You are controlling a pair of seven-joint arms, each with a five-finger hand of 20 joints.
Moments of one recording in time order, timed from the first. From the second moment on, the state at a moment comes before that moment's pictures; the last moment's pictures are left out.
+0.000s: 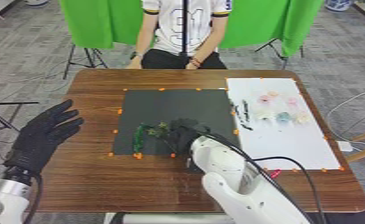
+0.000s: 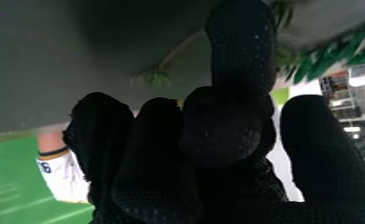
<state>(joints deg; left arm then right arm) 134.4 -55.2 -110.3 -126.2 39.5 2.7 4.7 -79.3 -71.6 47.5 -103.8 -139.4 -23.3 27.1</state>
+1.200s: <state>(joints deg) 136.0 -55.9 -112.4 -126.8 39.5 2.6 5.5 -93.1 -68.5 73.5 -117.4 -117.5 -16.0 20.9</state>
